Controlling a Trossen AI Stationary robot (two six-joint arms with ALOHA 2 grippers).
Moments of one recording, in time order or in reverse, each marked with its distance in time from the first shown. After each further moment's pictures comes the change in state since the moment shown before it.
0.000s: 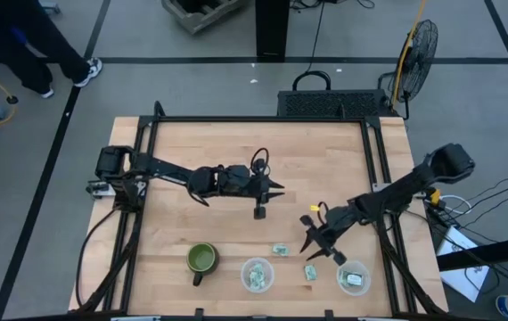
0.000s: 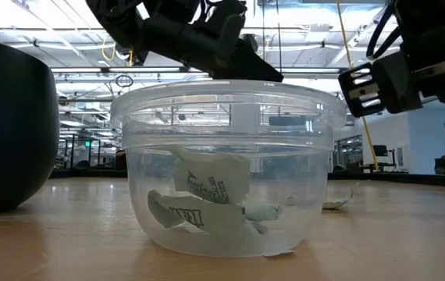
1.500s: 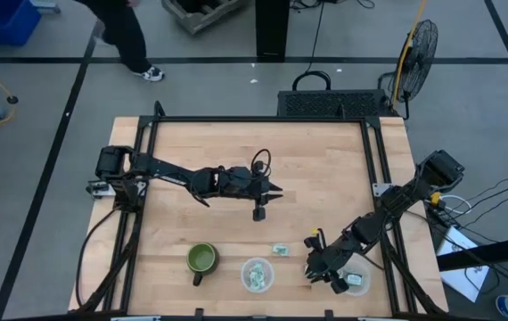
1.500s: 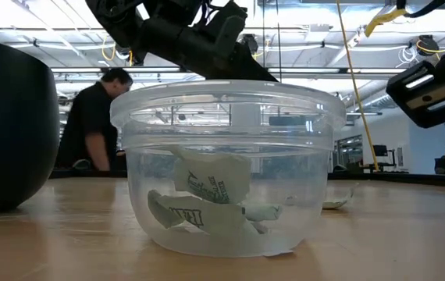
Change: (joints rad) left arm 0.001 0.000 0.000 -0.054 0.002 -0.079; right arm 0.264 0.165 0.260 -0.340 0.209 0.386
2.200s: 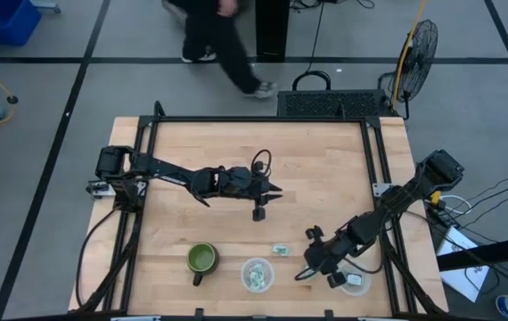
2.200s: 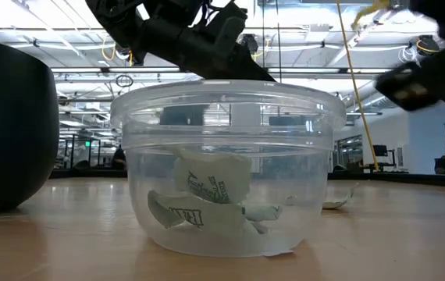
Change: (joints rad) left arm 0.000 0.000 0.000 -0.010 0.000 -0.004; right arm -0.032 0.000 0.172 -0.456 0.056 -0.012
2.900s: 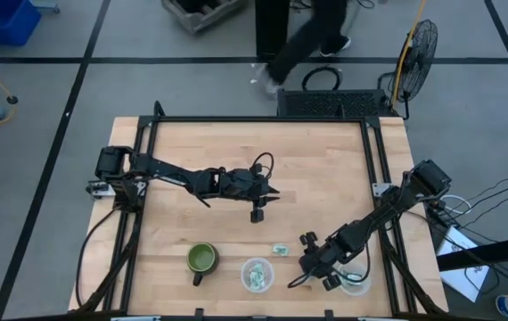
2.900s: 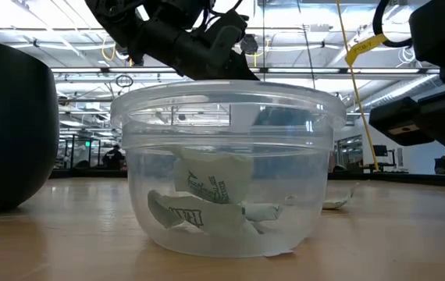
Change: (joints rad) left arm -0.007 0.001 0.000 -0.072 0.000 -0.005; right arm -0.001 0.185 0.009 0.078 -0.021 -0.084
